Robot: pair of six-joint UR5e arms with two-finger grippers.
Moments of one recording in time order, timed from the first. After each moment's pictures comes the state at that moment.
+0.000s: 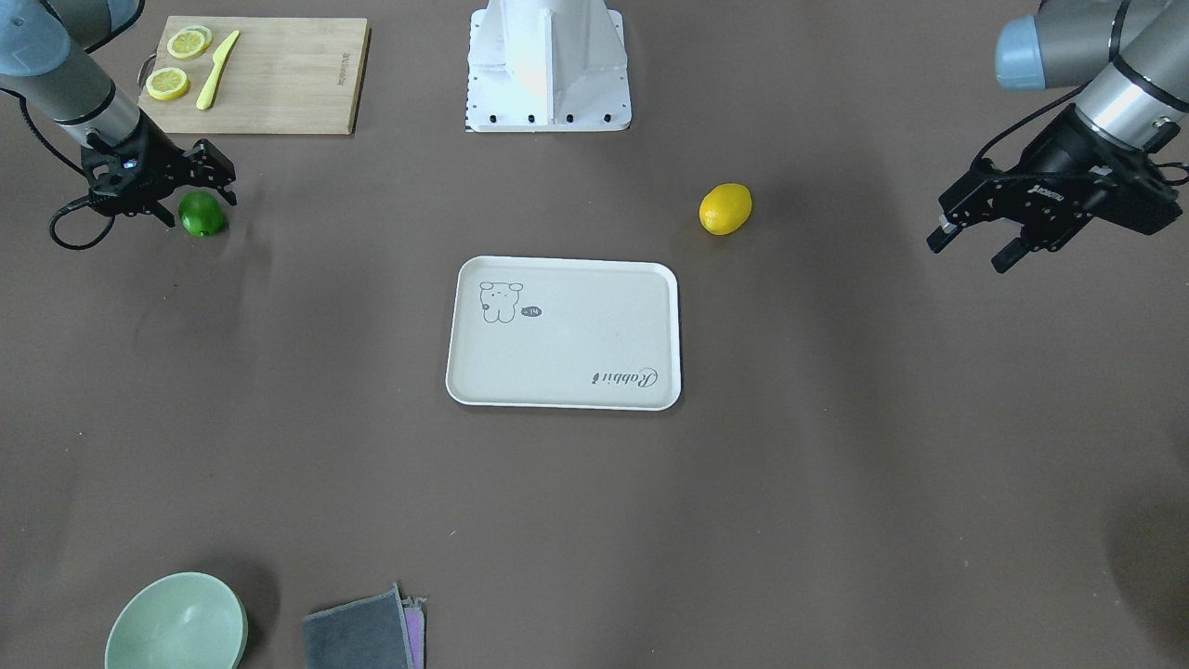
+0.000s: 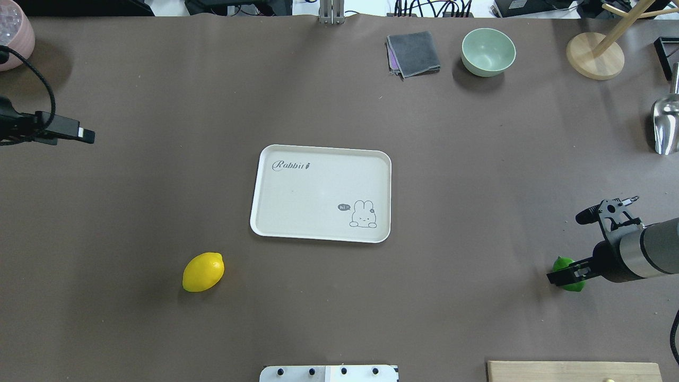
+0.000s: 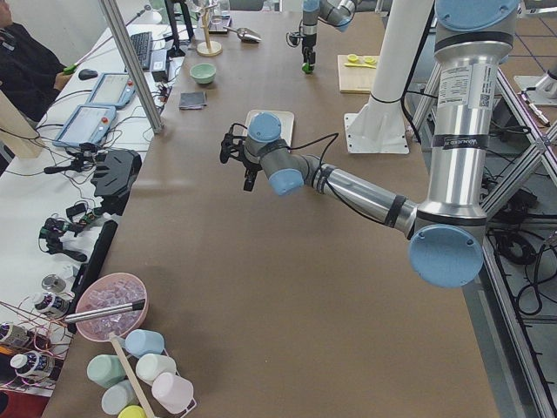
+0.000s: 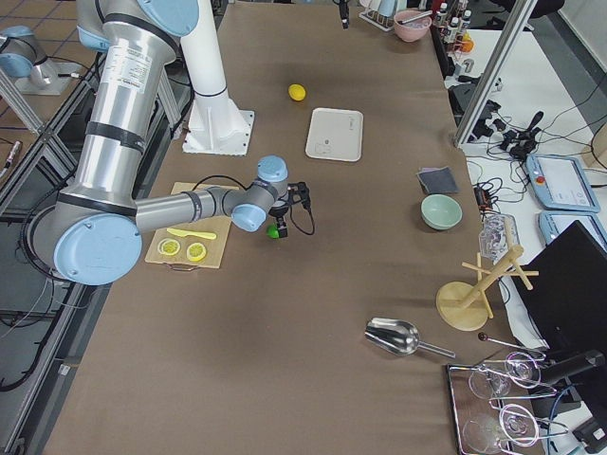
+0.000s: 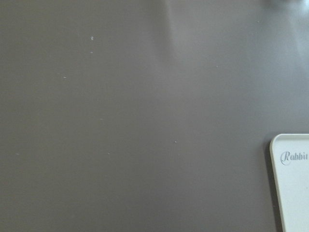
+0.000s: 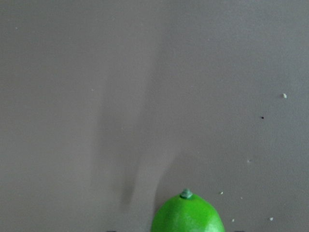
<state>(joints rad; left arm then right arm) -1.06 -1.61 -1.90 -2.22 -2.28 -0.94 0.59 -1.87 1.92 -0.83 2.02 0.86</state>
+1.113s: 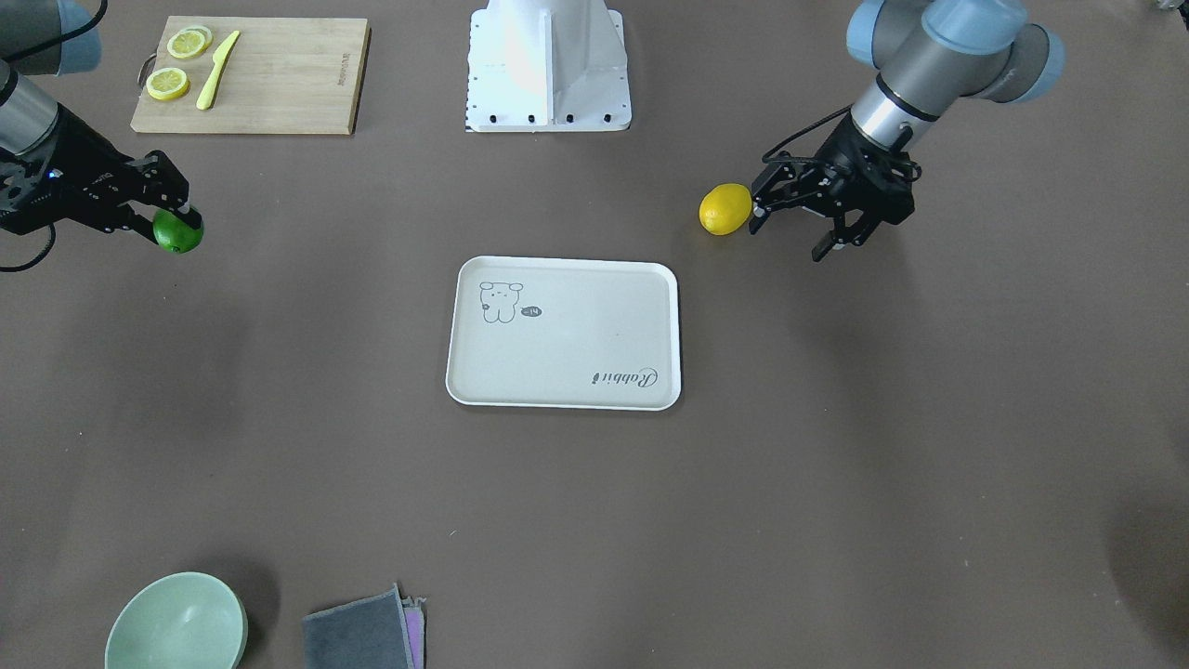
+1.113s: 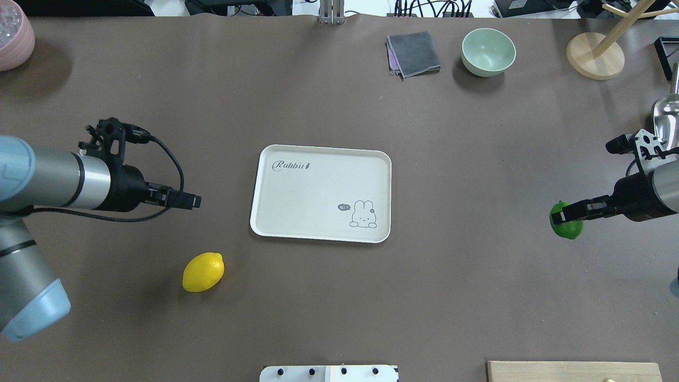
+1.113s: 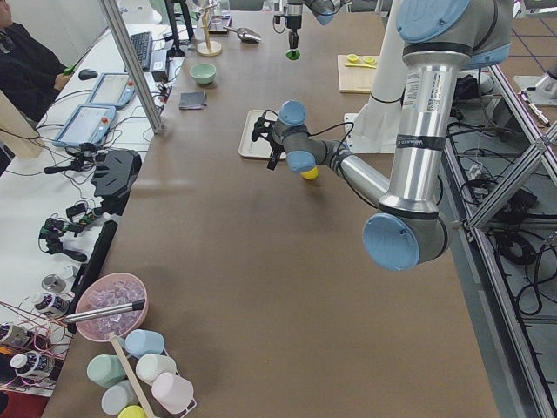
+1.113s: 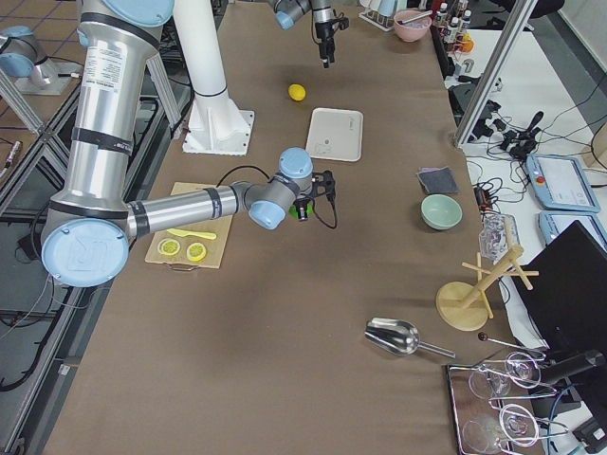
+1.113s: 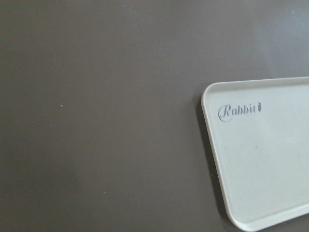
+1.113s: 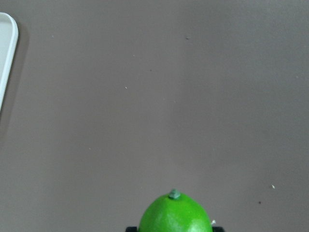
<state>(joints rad) -0.64 -1.68 -1.95 -2.22 -1.92 -0.98 0.90 -1.73 1.91 -0.83 2.29 0.93</state>
